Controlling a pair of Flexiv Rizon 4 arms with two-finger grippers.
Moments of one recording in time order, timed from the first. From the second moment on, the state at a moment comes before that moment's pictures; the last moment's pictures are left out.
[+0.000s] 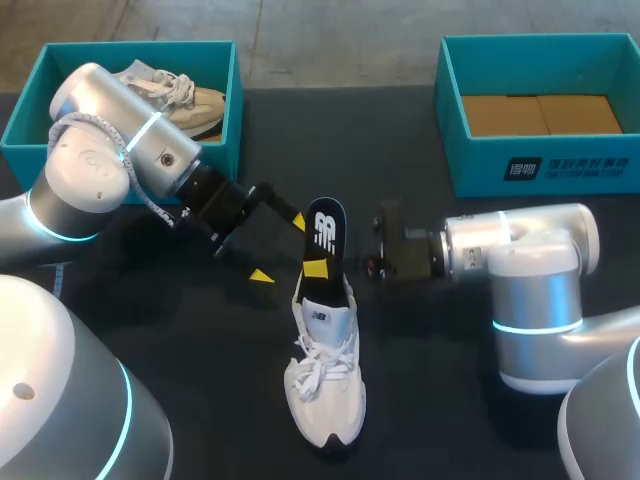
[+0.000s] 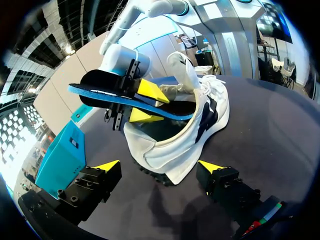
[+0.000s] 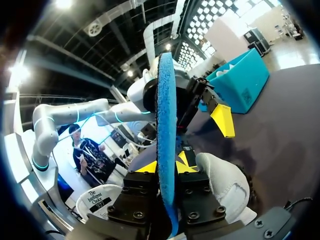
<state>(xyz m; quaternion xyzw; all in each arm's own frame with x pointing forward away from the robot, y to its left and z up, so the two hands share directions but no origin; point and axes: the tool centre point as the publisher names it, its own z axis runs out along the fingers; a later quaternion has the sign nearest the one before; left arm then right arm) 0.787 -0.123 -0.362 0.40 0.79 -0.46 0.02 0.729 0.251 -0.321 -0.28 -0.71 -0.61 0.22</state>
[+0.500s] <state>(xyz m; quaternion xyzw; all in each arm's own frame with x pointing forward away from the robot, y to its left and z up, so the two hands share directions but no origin) 0.787 -0.123 -0.362 0.40 0.79 -0.46 0.02 0.726 0.249 -0.329 -0.30 -0.70 -0.61 0.23</state>
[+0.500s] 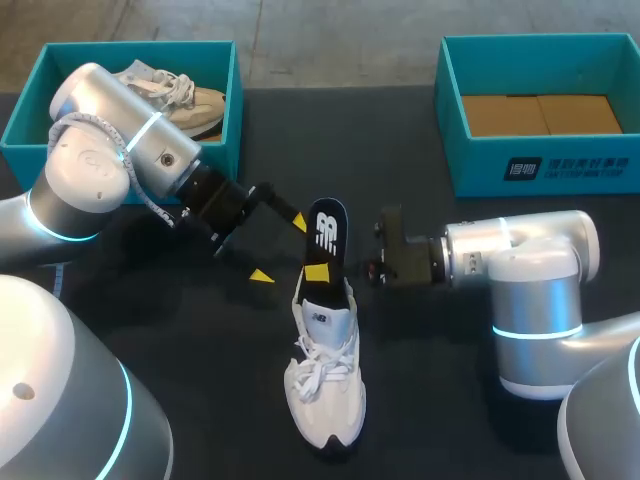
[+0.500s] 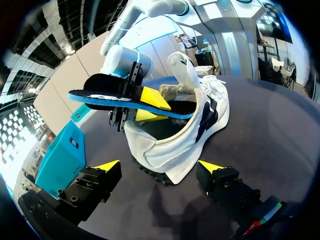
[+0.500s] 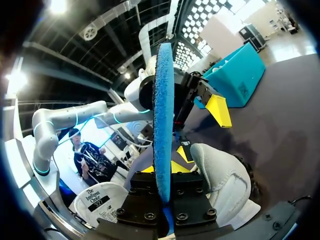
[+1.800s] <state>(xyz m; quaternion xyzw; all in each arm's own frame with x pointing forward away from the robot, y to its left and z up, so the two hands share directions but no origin) 0.787 -0.123 -0.362 0.40 0.79 -0.46 0.02 0.700 0.249 -0.347 -0.31 -0.70 -0.58 0.27</state>
